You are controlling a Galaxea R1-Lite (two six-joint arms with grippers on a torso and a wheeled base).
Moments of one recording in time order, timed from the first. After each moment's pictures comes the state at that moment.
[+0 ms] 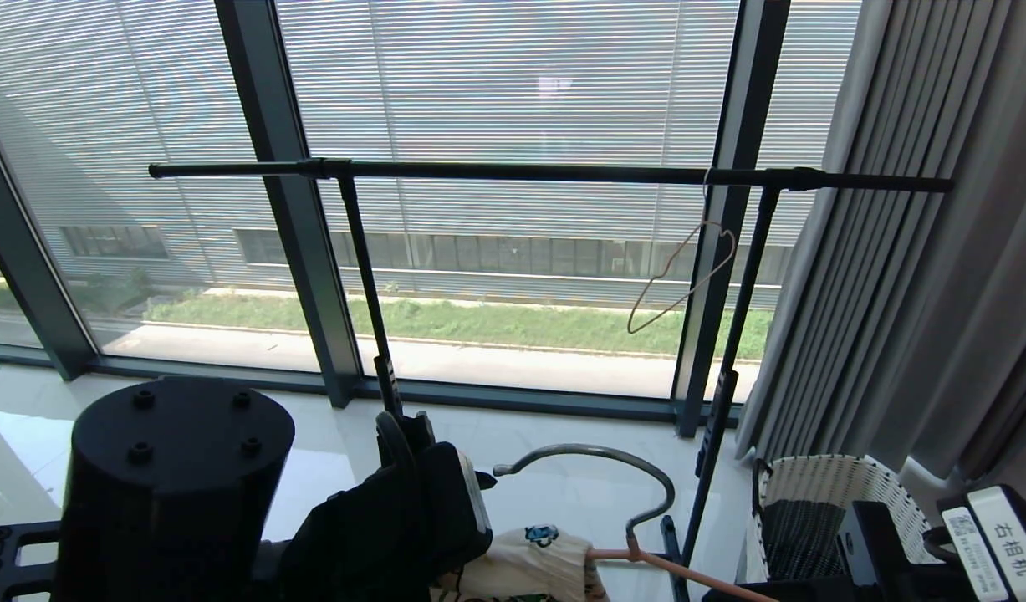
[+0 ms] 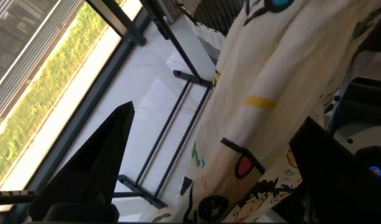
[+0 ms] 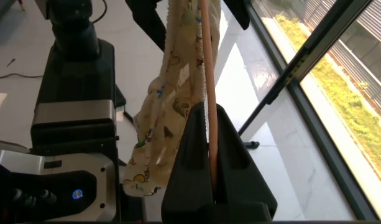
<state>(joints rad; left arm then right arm) -0.88 1.39 -0.62 -0.23 -0.14 0.41 0.93 1.27 -0.34 -0.71 0.48 -0.22</state>
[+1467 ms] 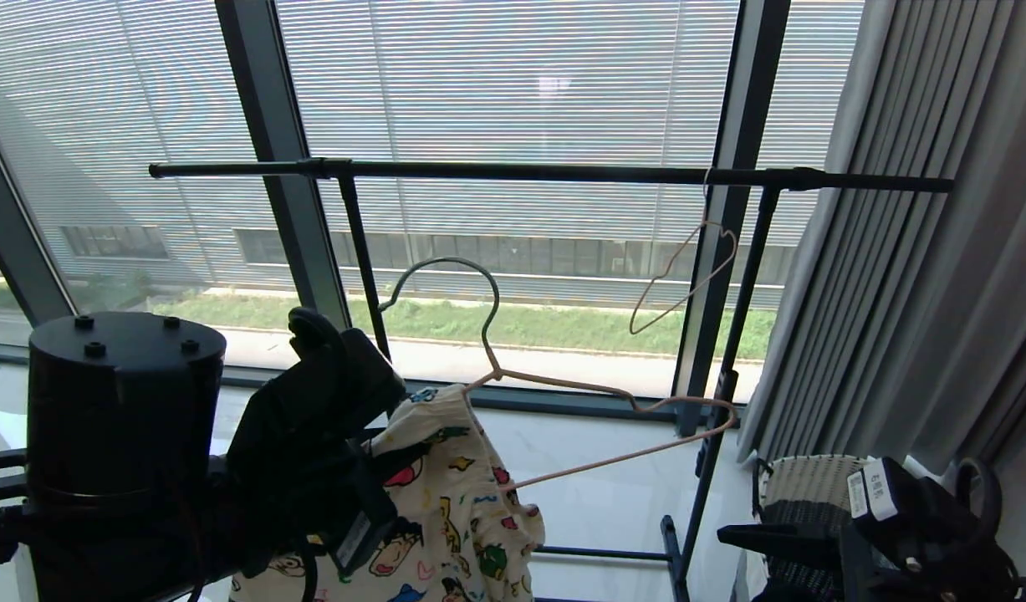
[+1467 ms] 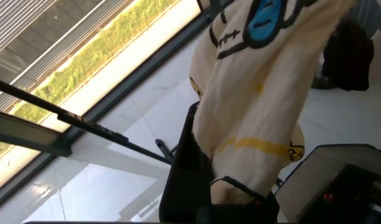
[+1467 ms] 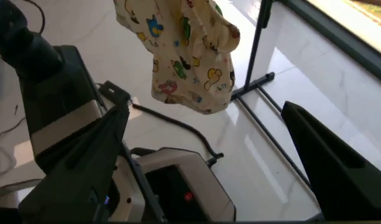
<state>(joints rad) -0.66 1.35 -0.63 -0.25 0.02 0.37 0.92 1.33 -0.26 -0.71 0.25 0.13</state>
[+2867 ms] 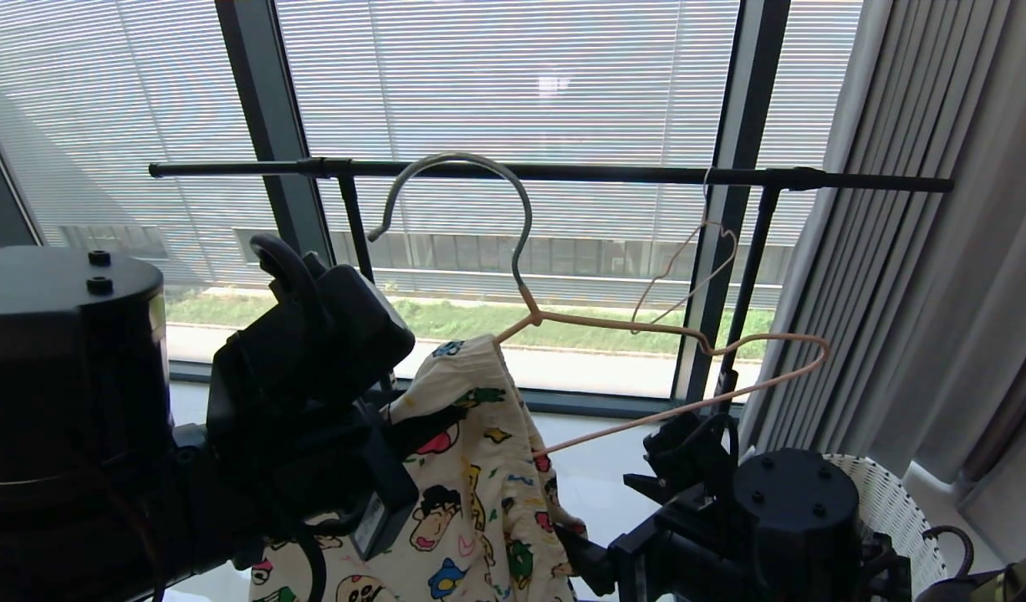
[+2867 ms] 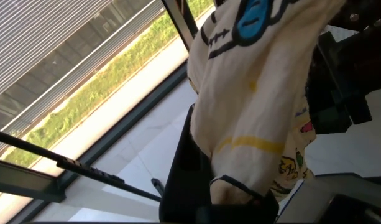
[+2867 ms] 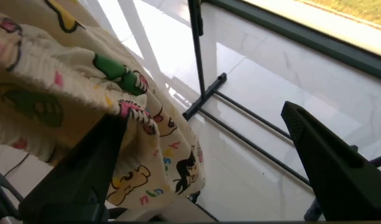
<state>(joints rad) -0.77 1.32 -0.74 -0.25 0.03 0.37 1.01 1.86 -0.47 -1.02 -0.17 0.31</state>
